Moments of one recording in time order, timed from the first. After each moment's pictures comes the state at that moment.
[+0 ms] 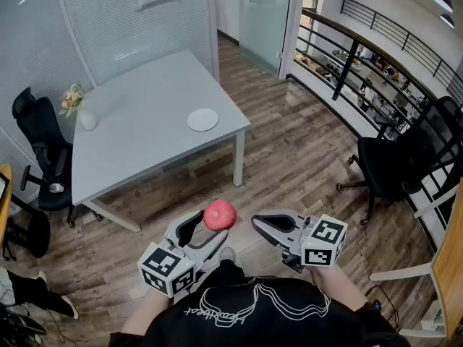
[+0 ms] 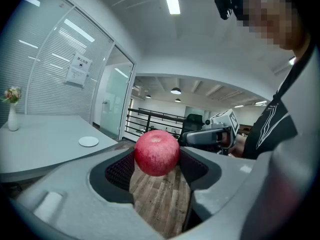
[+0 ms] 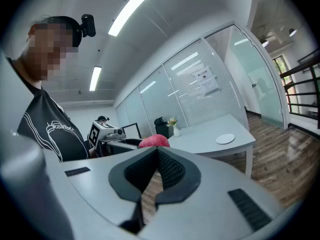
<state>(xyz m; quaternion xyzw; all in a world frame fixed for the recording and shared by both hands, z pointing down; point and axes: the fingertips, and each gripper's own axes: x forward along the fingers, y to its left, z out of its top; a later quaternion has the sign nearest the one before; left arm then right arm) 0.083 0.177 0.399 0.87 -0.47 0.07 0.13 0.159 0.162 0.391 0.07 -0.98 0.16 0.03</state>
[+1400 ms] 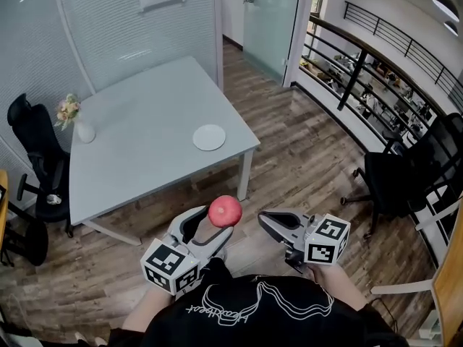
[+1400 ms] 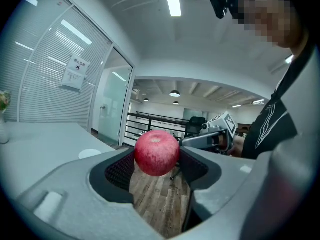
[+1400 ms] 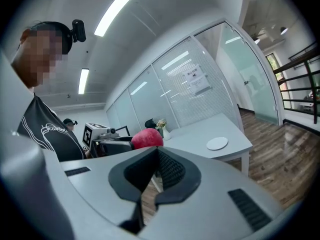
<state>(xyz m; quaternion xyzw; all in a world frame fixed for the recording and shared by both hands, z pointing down) 0.031 0.067 0.384 0.88 -0.46 0.06 0.10 0.110 0.044 0.395 0.11 -0.97 0.19 0.03</state>
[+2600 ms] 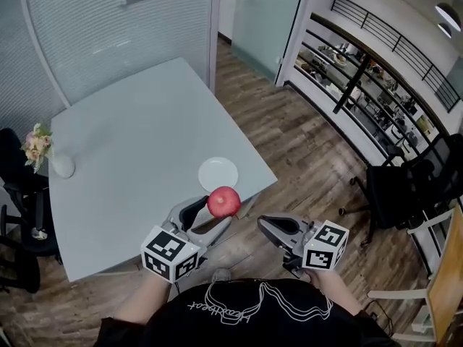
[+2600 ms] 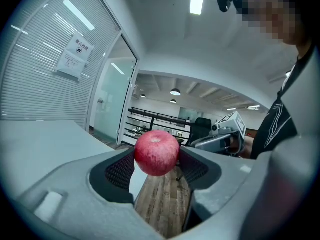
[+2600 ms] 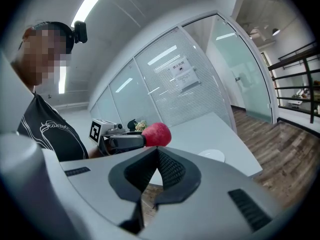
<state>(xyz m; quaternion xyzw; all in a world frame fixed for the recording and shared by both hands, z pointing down) -0.125 -0.173 0.401 0.90 -0.42 0.06 0.13 -0.037 -0.158 0.410 0.17 -0.96 0.22 0.06</state>
